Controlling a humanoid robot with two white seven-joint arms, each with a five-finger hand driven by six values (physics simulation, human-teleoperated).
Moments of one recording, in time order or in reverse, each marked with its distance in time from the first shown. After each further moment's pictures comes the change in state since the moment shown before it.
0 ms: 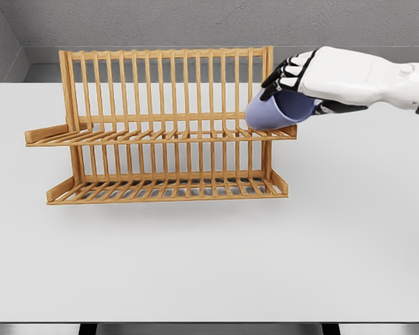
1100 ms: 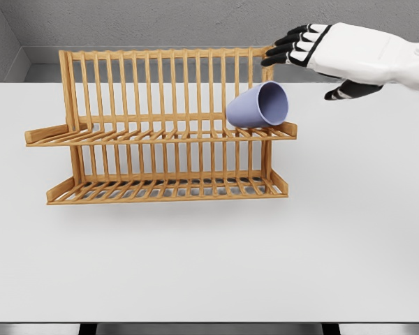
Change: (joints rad) left arm 0.000 0.000 0.000 0.000 0.000 0.000 0.000; right arm 0.002 -0.032 -0.060 0.006 -0.004 0.069 0.004
